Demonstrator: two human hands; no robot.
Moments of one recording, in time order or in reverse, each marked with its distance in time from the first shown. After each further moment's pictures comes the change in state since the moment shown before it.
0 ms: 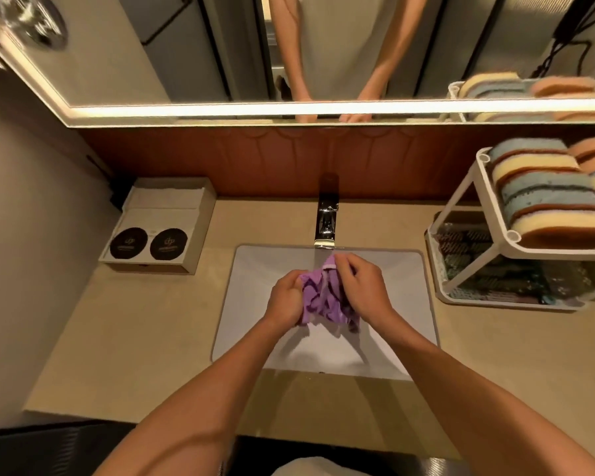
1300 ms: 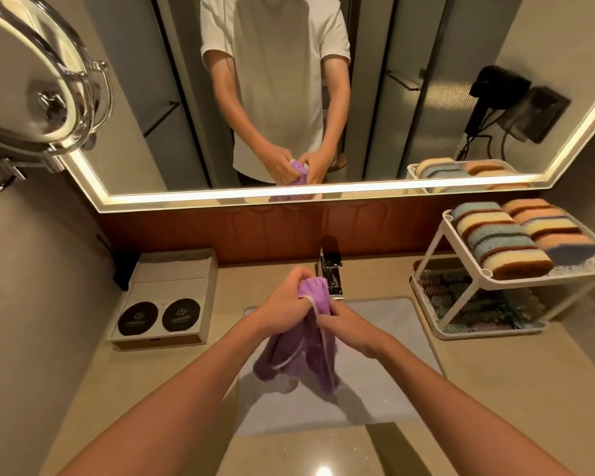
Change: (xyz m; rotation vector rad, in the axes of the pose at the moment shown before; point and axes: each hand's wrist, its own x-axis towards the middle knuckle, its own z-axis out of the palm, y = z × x) left_hand -0.005 0.104 -0.116 0.187 -0.335 0.461; right_hand -0.015 -0.121 0.017 0.194 -0.443 0.197
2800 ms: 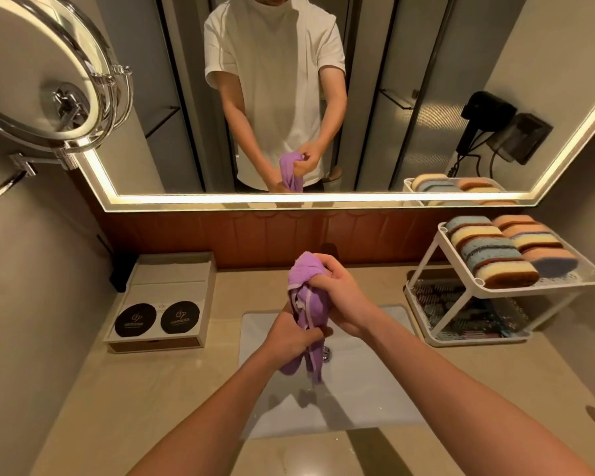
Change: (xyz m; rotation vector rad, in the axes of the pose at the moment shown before) left_hand -0.021 -0.052 0.035 -0.264 0.160 -0.142; right_hand 0.009 -0.070 0.017 0.562 0.243 -0.165
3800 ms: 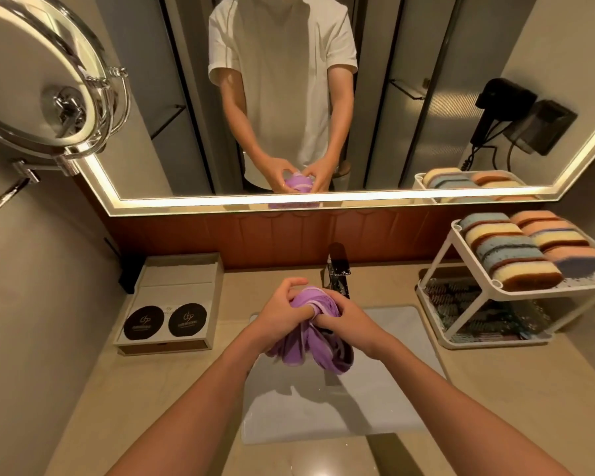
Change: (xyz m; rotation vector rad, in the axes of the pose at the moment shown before) left_hand 0.018 0.037 -0.036 -0.066 -0.086 -0.038; right_hand 0.001 0.042 -0.036 -0.454 -0.104 0.051
